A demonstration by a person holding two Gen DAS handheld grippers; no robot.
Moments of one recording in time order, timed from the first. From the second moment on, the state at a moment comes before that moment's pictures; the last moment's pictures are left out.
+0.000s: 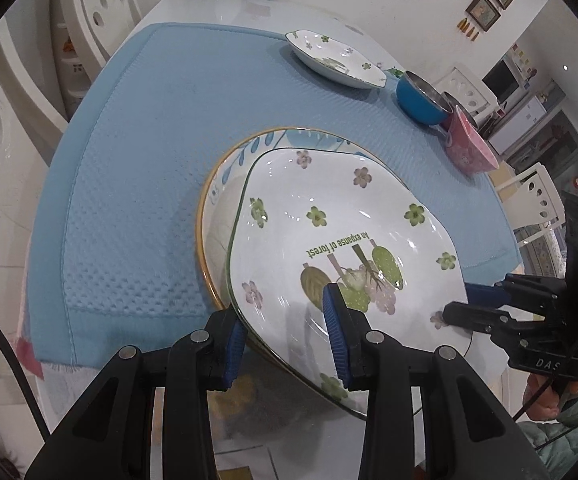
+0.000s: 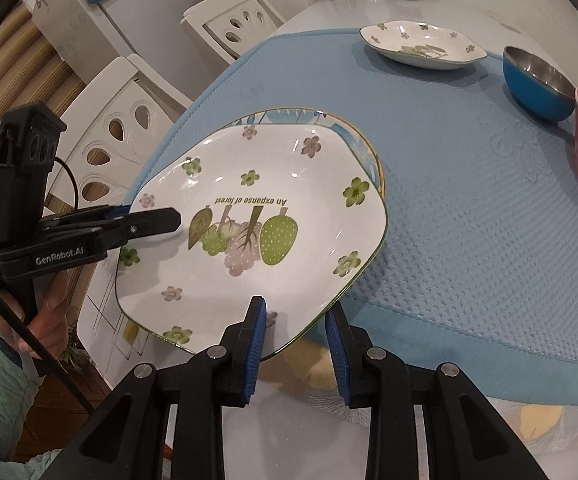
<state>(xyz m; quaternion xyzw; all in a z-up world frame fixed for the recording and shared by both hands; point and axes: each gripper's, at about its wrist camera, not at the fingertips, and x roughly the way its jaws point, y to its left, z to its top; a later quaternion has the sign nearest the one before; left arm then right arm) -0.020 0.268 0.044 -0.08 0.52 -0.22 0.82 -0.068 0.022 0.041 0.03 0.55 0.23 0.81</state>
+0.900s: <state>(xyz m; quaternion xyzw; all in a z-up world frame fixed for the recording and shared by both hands) 0.018 0.303 0.073 -0.09 0.51 -0.23 0.82 -0.023 0.013 0.079 0.06 0.55 0.17 0.82</state>
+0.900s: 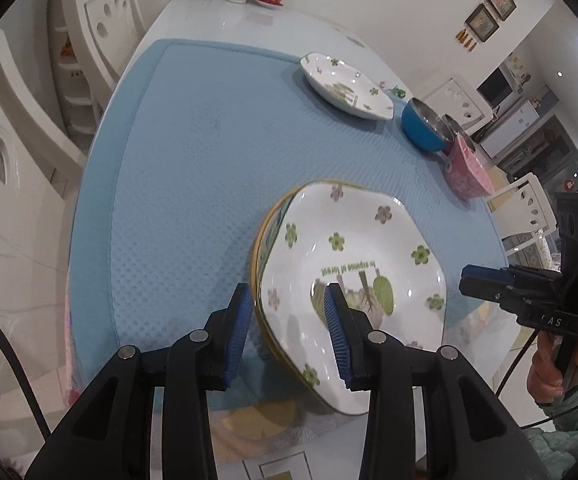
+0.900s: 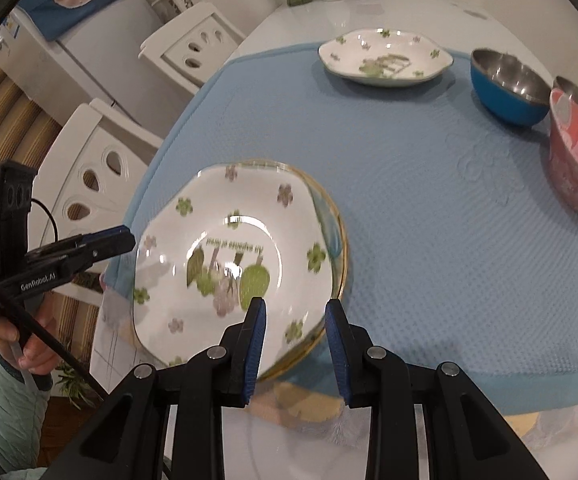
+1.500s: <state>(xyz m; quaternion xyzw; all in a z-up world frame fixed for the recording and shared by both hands) 0.126 0.264 0.135 -0.01 0.42 -0.28 0.86 0.066 -0.002 0.122 0.12 0.49 0.10 0.86</state>
